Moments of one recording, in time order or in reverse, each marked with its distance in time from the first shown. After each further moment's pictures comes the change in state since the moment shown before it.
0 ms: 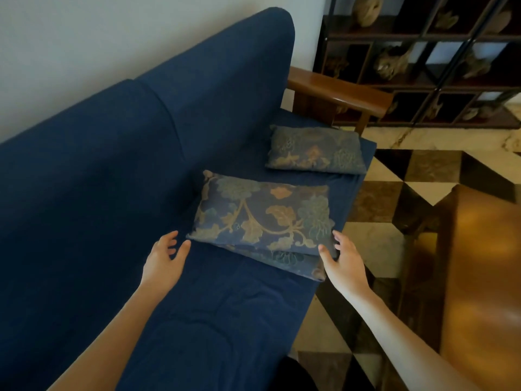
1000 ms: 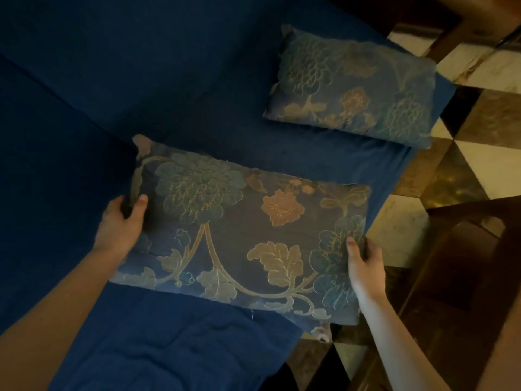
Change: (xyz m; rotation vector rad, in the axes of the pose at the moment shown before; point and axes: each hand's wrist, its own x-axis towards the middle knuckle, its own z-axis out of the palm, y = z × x) left_hand 0.317 -0.058 0.158 0.142 -0.031 -0.397; right_hand 0.258 0.118 0.120 0.145 -0.002 0.676
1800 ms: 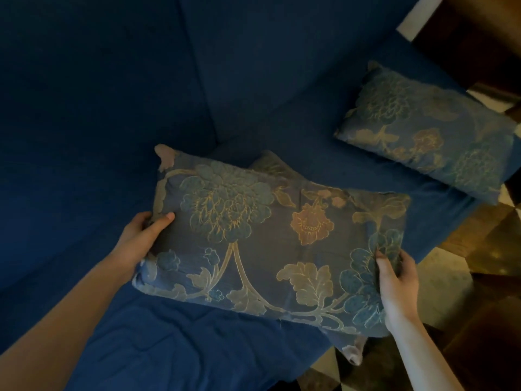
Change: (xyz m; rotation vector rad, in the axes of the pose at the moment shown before) left_hand -0.076 -0.101 -0.077 -0.521 0.002 -0.200; right_hand -0.056 -0.033 0.028 0.144 -0.178 -0.247
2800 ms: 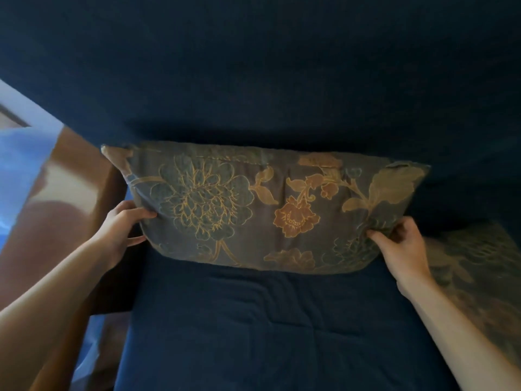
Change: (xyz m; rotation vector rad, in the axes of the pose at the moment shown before) left_hand -0.066 -0.297 -0.369 -0.561 0.489 -0.117; right_hand -0.208 -0.015 0.349 -0.252 -0.746 -0.540
